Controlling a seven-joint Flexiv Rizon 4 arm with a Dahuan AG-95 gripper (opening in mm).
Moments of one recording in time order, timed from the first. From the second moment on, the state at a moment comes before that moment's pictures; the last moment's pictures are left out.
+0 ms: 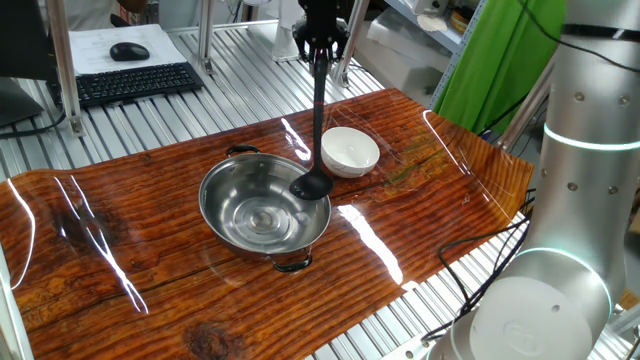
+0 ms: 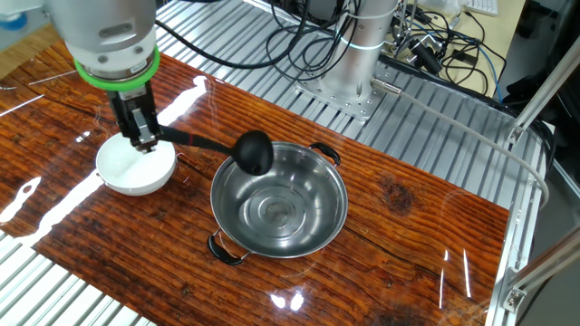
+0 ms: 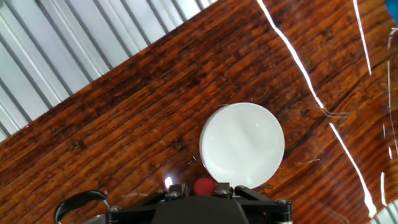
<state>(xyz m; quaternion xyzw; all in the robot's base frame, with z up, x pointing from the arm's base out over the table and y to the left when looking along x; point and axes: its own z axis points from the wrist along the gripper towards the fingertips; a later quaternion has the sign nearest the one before) 0.630 -0.127 0.260 -0.26 -0.96 0.09 0.05</state>
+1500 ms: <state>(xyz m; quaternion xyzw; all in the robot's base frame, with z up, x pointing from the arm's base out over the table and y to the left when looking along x) 0.575 -0.117 0.245 -0.28 -0.96 0.04 -0.05</state>
